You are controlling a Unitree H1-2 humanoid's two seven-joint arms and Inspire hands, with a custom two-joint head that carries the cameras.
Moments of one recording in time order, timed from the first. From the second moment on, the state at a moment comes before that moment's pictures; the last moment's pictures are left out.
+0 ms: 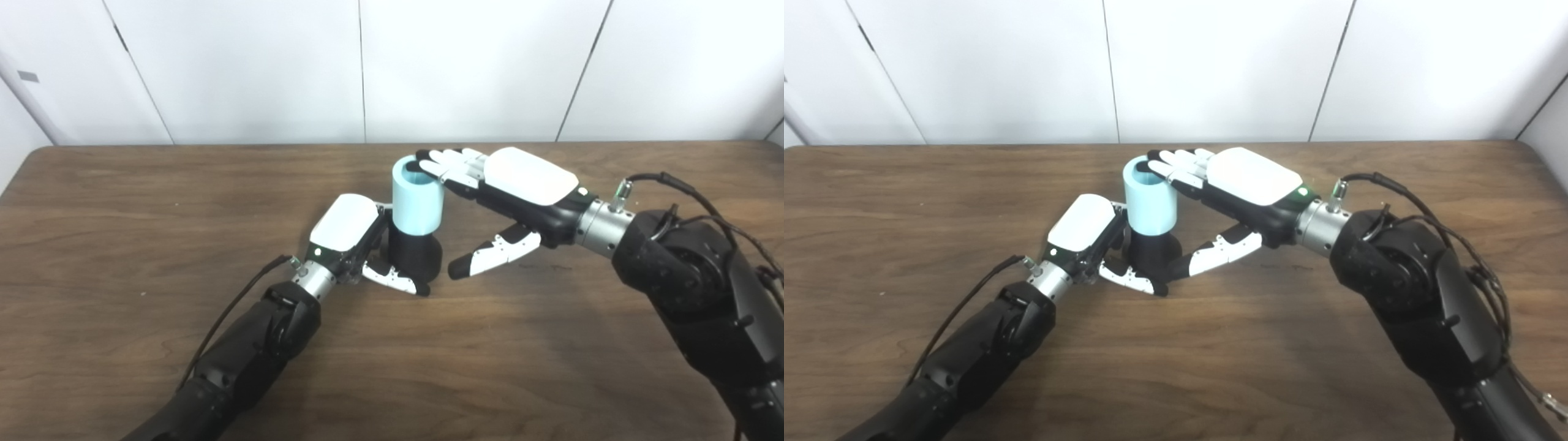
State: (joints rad) left arm -0.50 0.25 -0.63 0.44 0.76 -0.21 0.26; right arm -0.43 -0.49 0.25 -0.38 -0.56 -0.05 0.62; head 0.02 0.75
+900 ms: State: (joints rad) left arm -0.50 0.25 -0.63 0.44 0.76 -0.21 0.26; right arm -0.40 -0.53 0.29 -0.37 -0.58 -0.16 0.55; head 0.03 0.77
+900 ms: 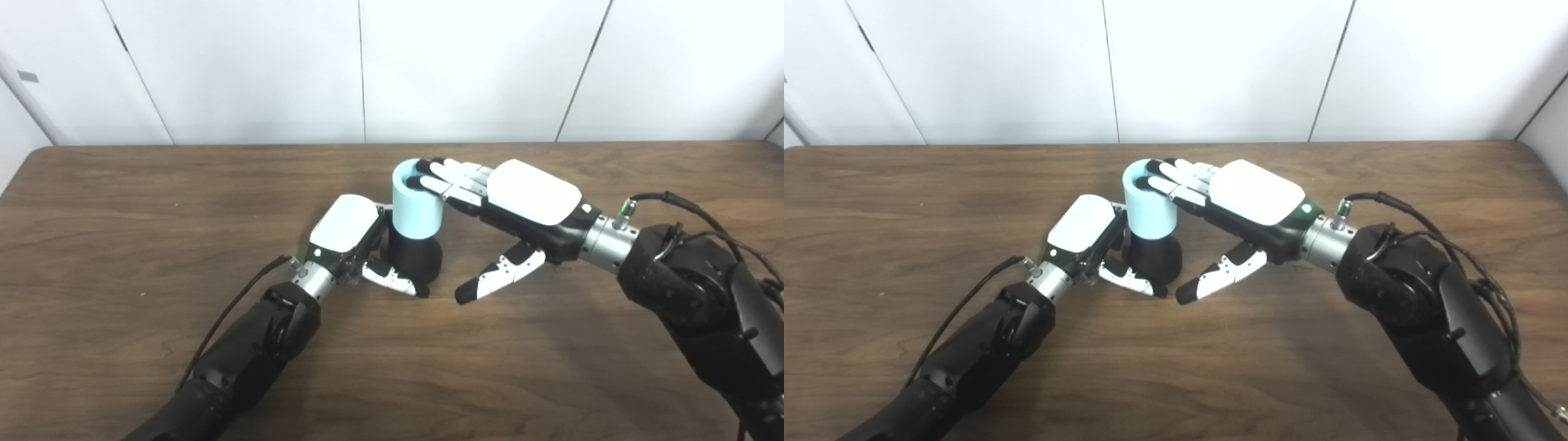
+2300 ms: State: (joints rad) left arm -0.49 0.25 -0.63 0.44 0.75 -0.21 0.26; right arm -0.43 -0.53 0.34 -0.38 -0.63 -0.12 0.55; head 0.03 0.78
